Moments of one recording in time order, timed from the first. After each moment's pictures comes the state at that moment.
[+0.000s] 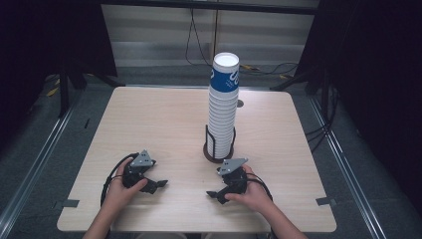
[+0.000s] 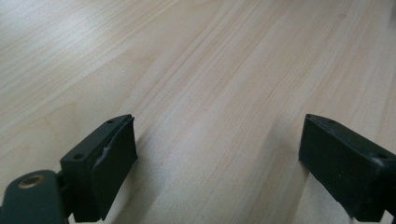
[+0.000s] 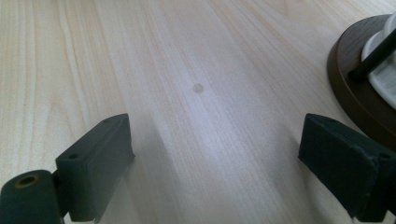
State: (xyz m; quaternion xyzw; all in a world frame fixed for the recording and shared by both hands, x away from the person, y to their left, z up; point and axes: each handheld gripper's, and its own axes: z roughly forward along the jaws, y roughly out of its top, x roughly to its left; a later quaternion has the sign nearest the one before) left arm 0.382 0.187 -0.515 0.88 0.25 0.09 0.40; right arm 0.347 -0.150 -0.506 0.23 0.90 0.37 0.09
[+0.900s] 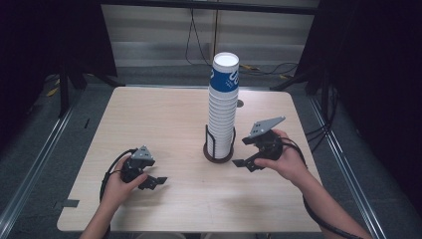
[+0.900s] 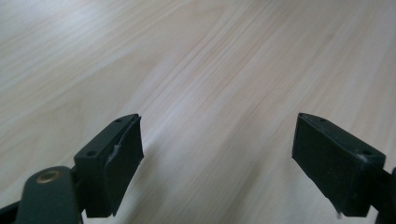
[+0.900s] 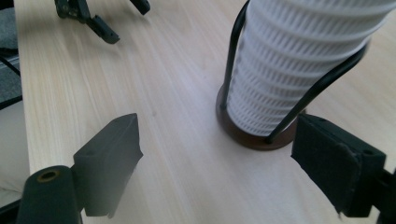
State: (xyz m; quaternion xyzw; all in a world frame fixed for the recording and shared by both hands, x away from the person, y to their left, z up) left arm 0.386 0.184 -0.493 0.88 0.28 0.05 0.37; right arm 0.374 -0.212 -0.368 0.25 0.89 0.36 0.09
